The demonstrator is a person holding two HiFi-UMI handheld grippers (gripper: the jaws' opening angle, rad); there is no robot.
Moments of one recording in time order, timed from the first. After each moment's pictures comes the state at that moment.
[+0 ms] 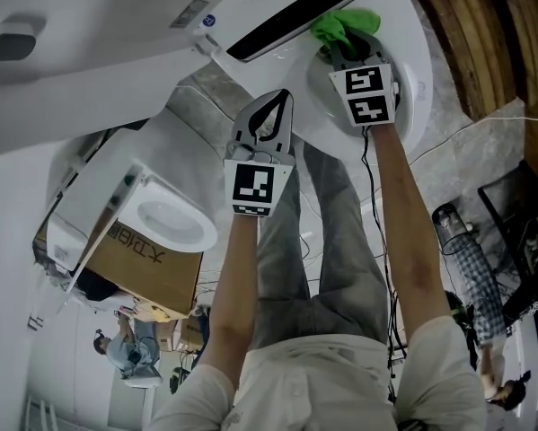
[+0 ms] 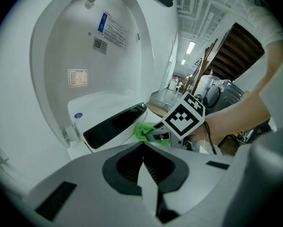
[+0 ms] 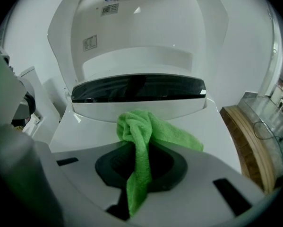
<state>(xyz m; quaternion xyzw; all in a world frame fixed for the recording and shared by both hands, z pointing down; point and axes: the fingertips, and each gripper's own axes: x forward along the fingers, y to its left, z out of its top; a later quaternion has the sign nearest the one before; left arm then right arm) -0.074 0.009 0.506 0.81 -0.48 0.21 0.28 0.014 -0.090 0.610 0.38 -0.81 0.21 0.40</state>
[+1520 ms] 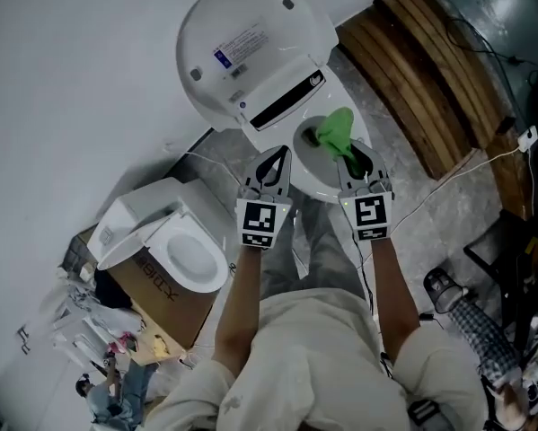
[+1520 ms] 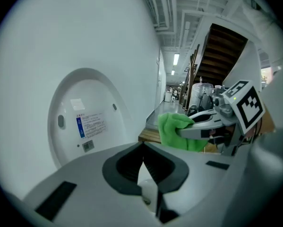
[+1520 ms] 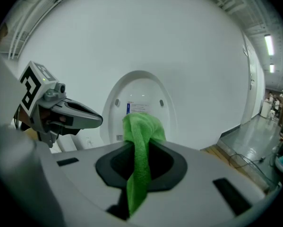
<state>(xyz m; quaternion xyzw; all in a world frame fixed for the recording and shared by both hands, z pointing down) -0.026 0.018 0.214 0.83 -0.51 0.18 0.14 0.085 -0.001 0.219 0.44 -0.87 0.09 0.20</state>
